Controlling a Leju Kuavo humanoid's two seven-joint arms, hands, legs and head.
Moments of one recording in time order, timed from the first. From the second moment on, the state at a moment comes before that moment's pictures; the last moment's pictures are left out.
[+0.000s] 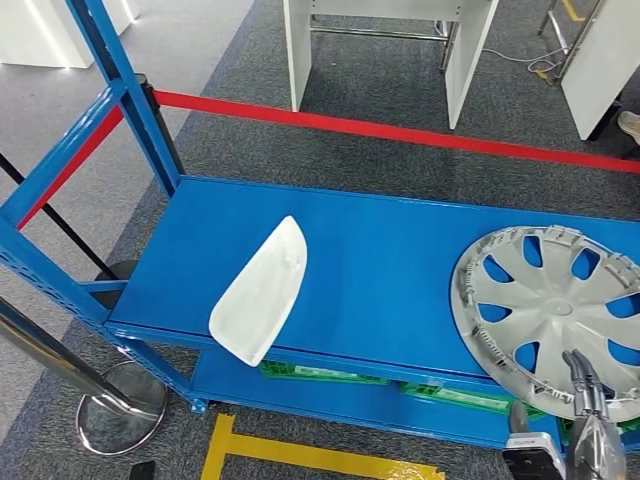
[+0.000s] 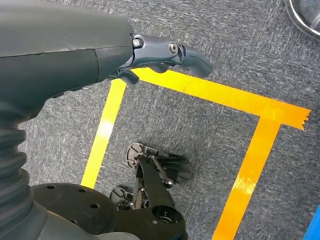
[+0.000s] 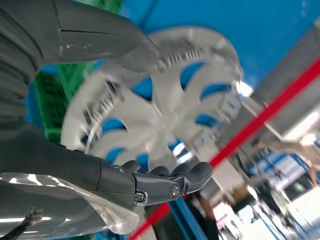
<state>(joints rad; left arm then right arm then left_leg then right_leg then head) -0.05 -0.13 0.75 -0.23 -0.50 0.26 -0.29 0.60 -0.23 0.18 -1.99 0.78 -0.53 0.11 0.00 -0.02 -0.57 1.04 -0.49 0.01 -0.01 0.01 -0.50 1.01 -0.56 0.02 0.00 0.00</state>
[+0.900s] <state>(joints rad) -0.05 -0.12 0.75 -0.23 -0.52 0.25 -0.28 0.59 -0.51 0.40 -1.99 0.78 -0.57 0.47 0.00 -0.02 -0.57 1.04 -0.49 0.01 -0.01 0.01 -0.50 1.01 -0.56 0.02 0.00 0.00</state>
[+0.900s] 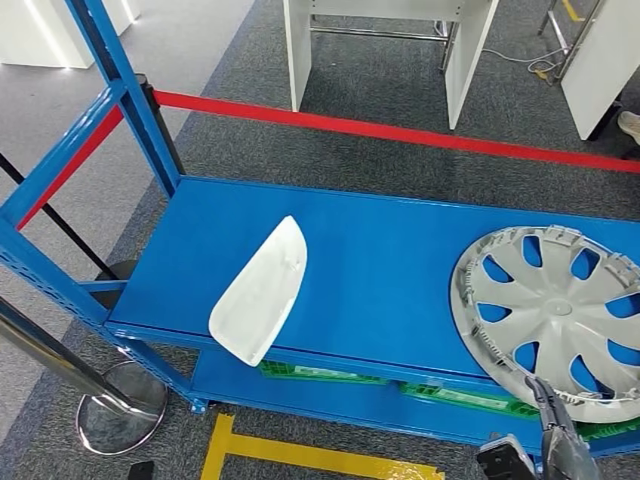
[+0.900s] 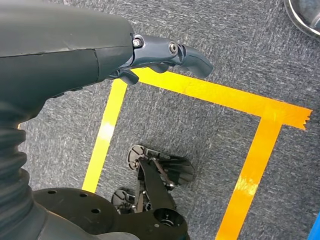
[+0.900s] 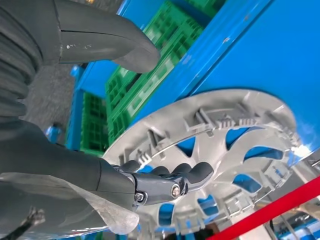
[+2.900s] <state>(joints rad) -0.05 -0.12 0.76 -0.22 -0.58 0.22 -0.23 0.67 -0.52 0.26 -2.11 1.34 -0.05 0.70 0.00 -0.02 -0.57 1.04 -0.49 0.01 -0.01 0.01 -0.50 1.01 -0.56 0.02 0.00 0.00</state>
